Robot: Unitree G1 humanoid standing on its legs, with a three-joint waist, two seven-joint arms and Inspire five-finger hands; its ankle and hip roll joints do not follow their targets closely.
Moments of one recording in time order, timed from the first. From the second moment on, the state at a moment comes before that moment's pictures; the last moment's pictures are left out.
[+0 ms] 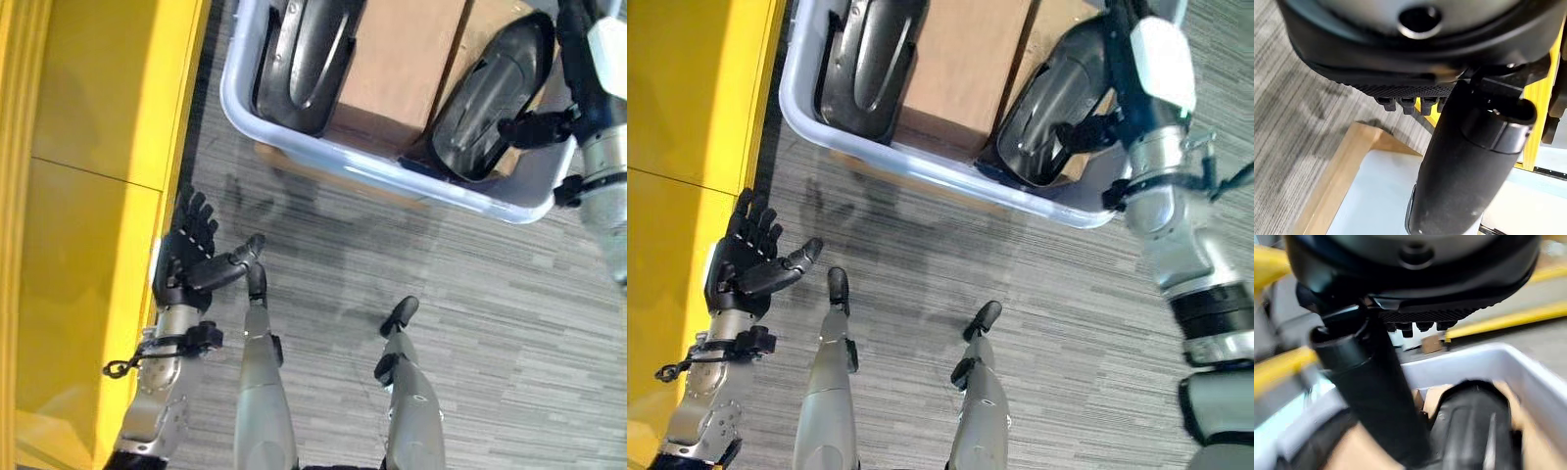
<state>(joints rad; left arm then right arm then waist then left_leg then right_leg) 0.05 0.52 -0.07 -0.13 -0.66 -0.26 0.21 -0.72 -0.85 0.18 0.26 -0.10 -0.05 -0.35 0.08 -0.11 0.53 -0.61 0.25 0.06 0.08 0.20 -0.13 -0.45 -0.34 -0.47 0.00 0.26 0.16</state>
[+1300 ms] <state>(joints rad) -0.05 0.45 -0.19 -0.11 -0.65 -0.24 0.27 -0.83 -0.49 0.22 0.30 -0.08 -0.02 -0.54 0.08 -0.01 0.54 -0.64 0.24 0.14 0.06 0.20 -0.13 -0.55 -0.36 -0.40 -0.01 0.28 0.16</state>
